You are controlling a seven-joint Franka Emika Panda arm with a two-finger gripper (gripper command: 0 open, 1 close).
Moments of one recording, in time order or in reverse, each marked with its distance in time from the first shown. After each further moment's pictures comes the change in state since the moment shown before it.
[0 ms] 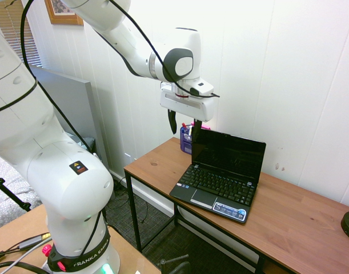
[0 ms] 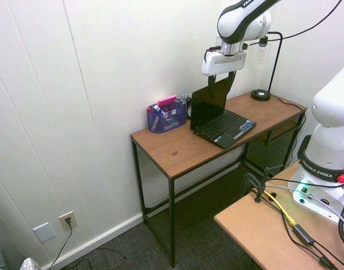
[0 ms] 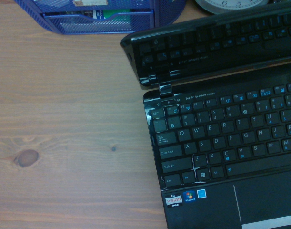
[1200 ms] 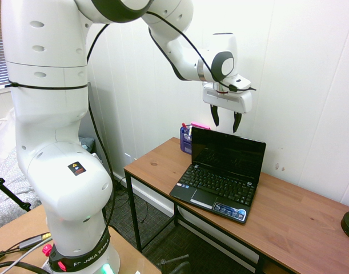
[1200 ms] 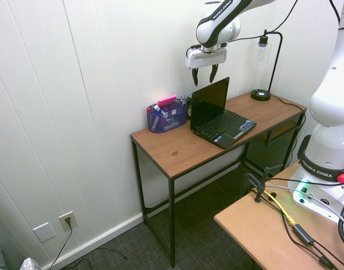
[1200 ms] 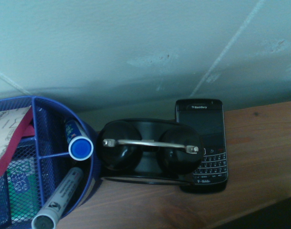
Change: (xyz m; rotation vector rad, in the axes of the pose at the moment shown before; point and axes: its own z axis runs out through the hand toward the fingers) arm 0.164 -0.078 0.033 0.012 0.133 0.159
